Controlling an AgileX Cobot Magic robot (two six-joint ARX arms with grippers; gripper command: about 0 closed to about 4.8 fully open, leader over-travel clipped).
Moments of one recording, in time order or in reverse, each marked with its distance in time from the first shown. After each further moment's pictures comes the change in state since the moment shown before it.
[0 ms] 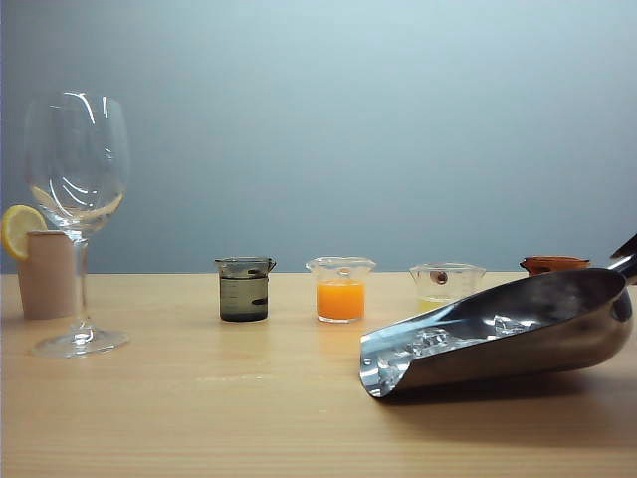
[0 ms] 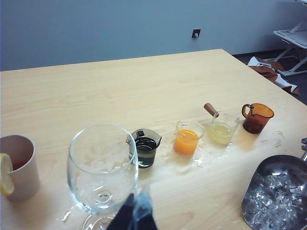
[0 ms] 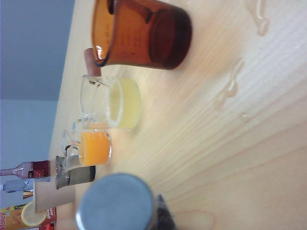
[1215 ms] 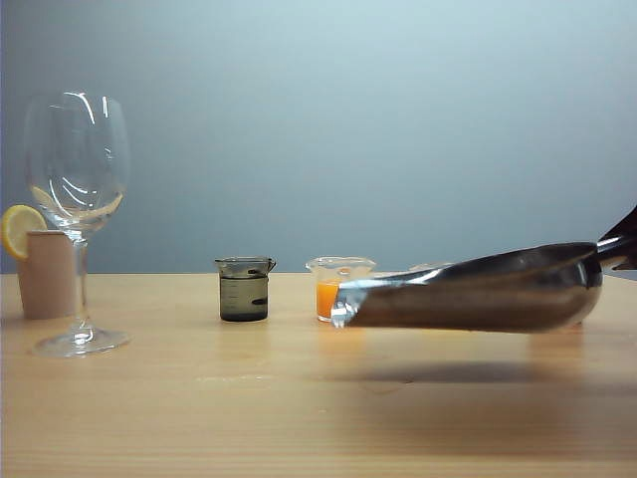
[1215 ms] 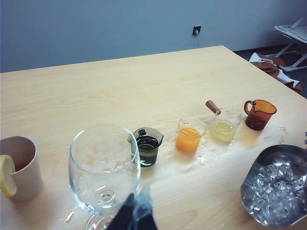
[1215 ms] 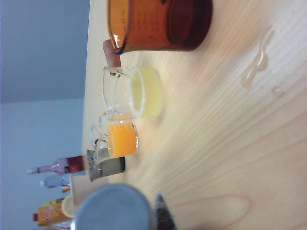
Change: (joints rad) left arm 0.000 0.008 0.000 0.000 0.000 0.025; right arm 0.000 0.000 -0.004 0.051 -0.071 0.166
